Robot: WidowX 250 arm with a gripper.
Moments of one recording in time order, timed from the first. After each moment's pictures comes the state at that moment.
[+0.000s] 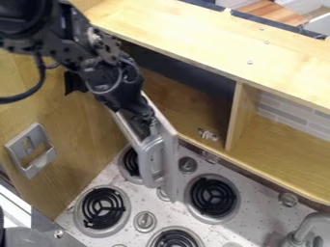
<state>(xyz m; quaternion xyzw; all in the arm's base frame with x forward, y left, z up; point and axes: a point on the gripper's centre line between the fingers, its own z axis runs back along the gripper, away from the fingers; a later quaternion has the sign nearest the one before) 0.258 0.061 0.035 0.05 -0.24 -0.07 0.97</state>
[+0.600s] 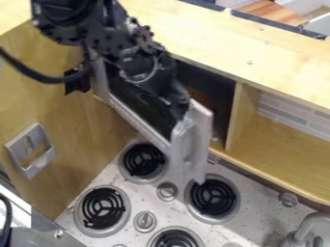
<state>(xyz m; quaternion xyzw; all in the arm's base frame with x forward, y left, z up) 0.299 0.031 0.035 0.00 -0.27 -0.02 0.96</state>
